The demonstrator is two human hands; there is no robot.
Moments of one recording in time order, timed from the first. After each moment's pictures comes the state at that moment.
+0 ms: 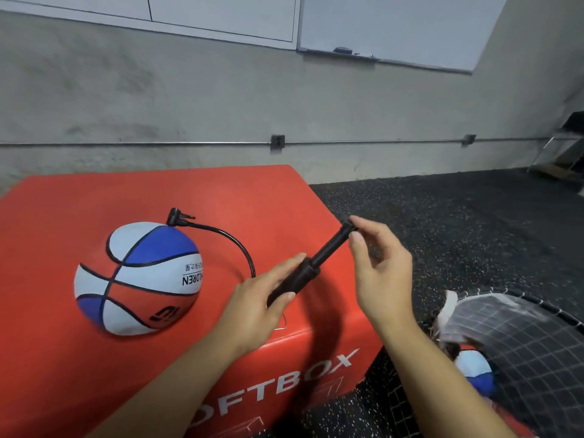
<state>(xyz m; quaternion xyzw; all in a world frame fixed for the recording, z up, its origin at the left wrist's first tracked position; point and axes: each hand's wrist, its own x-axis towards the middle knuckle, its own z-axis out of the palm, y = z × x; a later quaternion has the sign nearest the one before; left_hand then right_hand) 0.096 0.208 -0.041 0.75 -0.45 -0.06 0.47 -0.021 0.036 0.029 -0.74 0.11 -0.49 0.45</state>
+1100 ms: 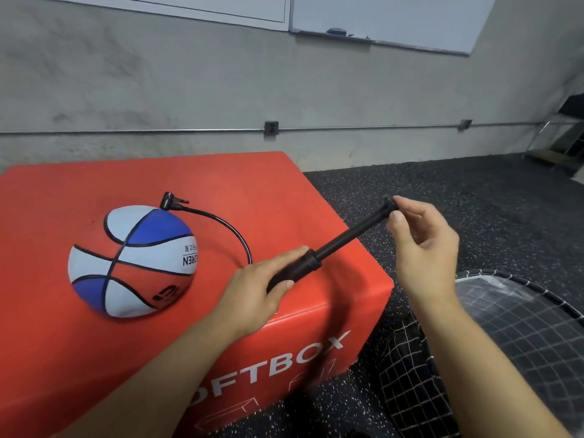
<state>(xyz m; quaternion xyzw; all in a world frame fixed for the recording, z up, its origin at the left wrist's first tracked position) 0.088 0.200 -0.036 0.79 -0.48 -0.03 0.39 -0.059 -0.014 0.038 -0.71 0.16 -0.51 0.46</state>
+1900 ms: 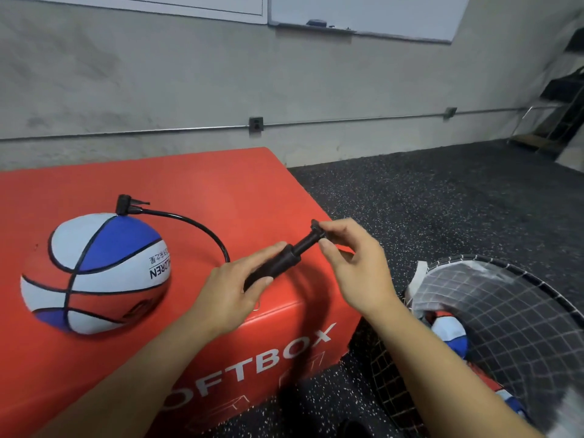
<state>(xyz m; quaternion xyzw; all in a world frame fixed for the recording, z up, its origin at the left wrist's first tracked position) 0.087 0.197 -0.037 0.79 -0.48 -0.03 0.39 -0.051 0.007 0.007 -0.80 0.12 -0.36 0.46</state>
